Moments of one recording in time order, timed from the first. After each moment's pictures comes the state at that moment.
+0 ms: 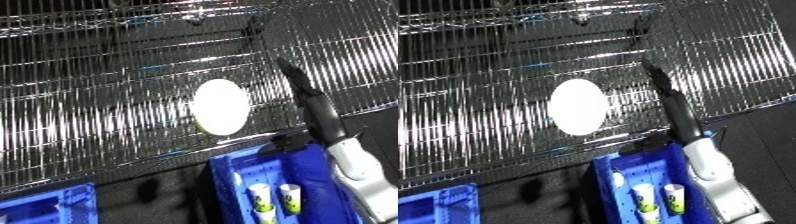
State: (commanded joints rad) left arm -0.14 0.39 -0.27 1.01 -0.86 -0.09 -0.12; right arm -0.98 -0.72 0.50 0.72 0.52 -0.27 -0.10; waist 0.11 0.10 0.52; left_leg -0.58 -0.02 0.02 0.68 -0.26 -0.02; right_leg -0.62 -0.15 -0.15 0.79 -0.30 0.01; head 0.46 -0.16
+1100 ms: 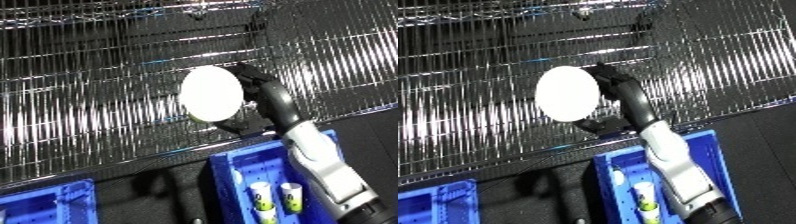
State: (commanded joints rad) left arm -0.11 0.36 -0.31 0.94 -0.86 -0.07 -0.12; right arm -1.09 -0.62 0.52 0.73 0.62 -0.22 0.01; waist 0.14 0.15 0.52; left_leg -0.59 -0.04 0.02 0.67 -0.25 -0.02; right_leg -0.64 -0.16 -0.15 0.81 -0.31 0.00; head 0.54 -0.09
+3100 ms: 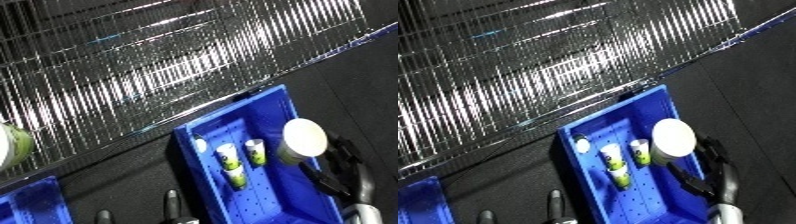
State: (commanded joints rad) left arm -0.09 0.35 -0.20 1.04 -0.94 -0.16 -0.08; right arm -0.35 -0.60 0.03 0.89 0.90 -0.45 -0.19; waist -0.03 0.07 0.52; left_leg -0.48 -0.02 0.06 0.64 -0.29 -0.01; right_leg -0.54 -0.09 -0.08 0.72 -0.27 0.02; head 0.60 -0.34
